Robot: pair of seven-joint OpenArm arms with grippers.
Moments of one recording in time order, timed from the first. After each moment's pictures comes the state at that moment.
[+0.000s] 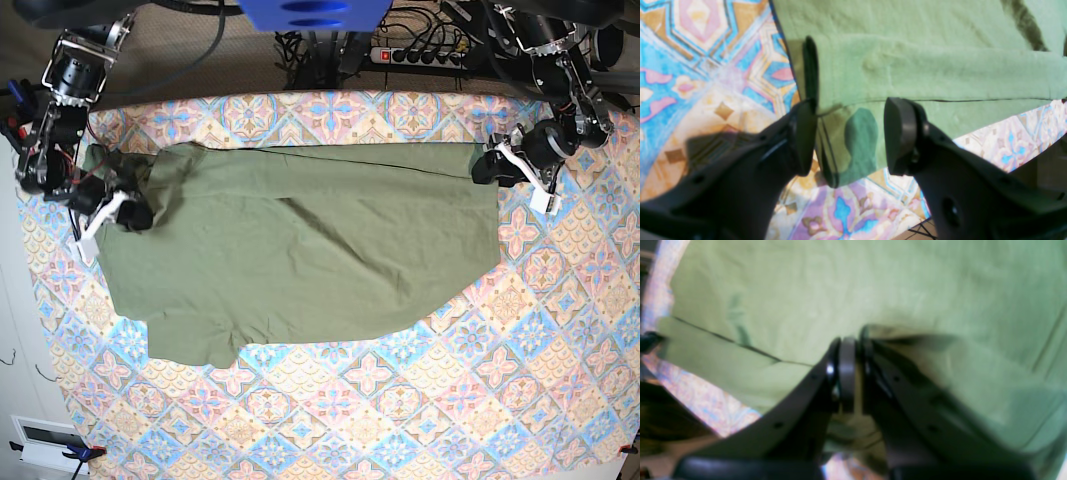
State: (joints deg) left arm 11.9 -15.2 -32.3 86.8 -46.7 -41.3 65.5; right arm 3.1 23.8 25.5 71.4 51.3 41.0 -66.2
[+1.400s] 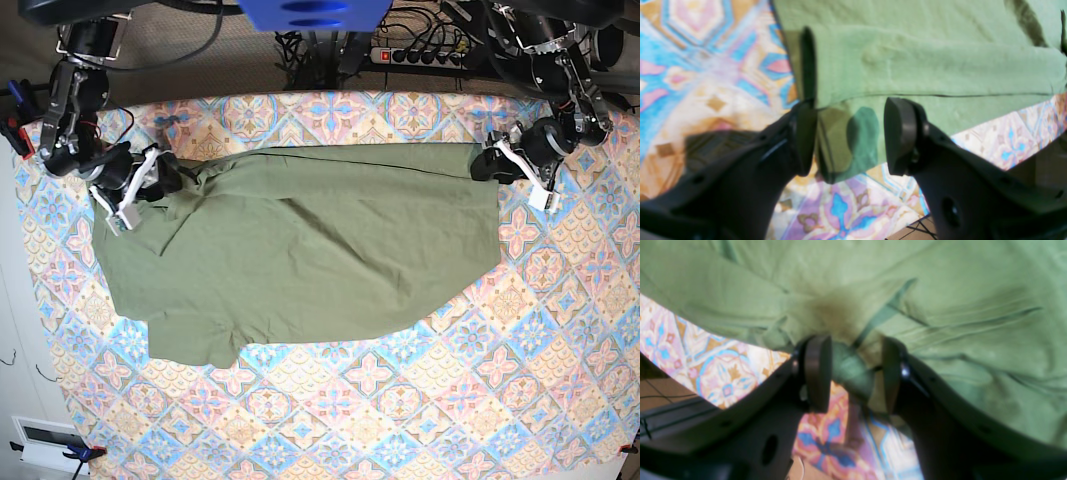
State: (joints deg) left arm 12.6 -15.0 -32.3 86.7 -46.6 -41.3 65.5; right arm -9.0 20.3 18.8 92.1 41.4 40.9 -65.4
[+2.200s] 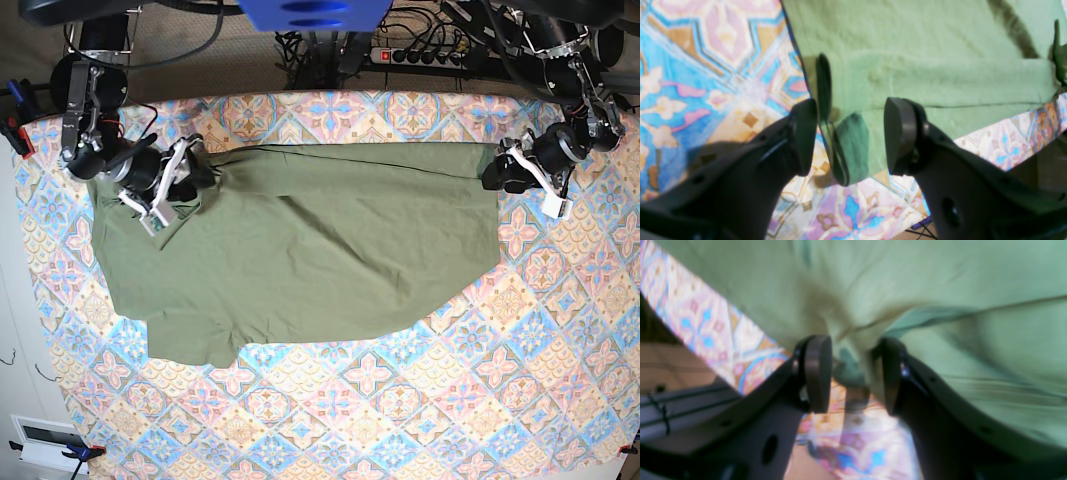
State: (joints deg) left arm 12.1 -18.3 -32.4 86.8 -50.5 -41.3 65.5; right arm -10.8 20.2 13.2 99.8 42.0 40.9 -65.7
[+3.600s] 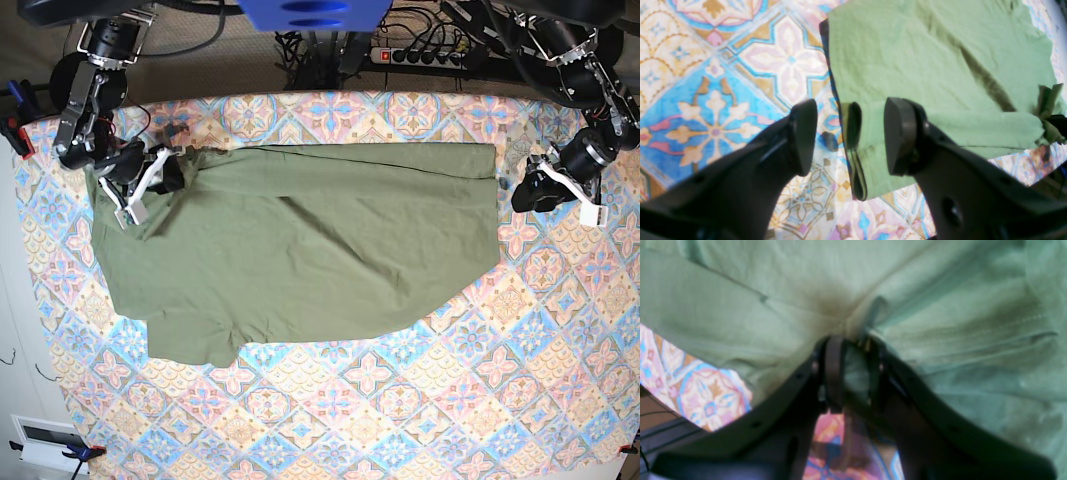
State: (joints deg) left arm 9.7 -18.6 -40.9 86.6 -56.0 -41.3 66.1; right arm -8.8 15.0 23.7 87.1 32.2 41.2 -63.0
